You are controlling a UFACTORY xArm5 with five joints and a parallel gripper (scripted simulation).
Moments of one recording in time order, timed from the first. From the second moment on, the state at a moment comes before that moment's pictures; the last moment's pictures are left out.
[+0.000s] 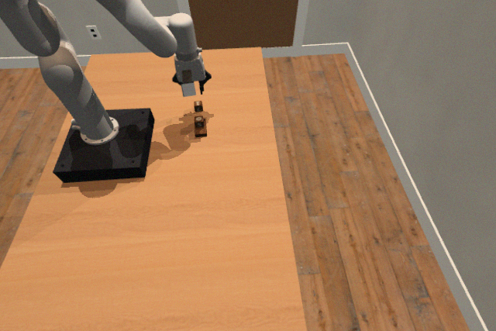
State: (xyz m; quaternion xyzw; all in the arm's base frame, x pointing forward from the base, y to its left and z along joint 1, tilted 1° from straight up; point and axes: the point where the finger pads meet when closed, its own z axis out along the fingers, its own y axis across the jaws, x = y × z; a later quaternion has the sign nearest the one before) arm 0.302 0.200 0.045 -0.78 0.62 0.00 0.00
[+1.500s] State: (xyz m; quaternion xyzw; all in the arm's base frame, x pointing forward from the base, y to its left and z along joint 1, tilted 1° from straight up) arm 0.303 0.200 0.017 -0.78 0.62 0.00 0.00
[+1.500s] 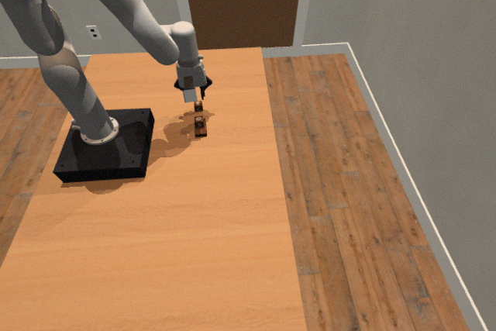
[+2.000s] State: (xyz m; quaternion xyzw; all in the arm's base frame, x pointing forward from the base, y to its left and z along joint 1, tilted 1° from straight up) arm 0.303 0.200 0.000 -0.78 0.62 0.00 0.00
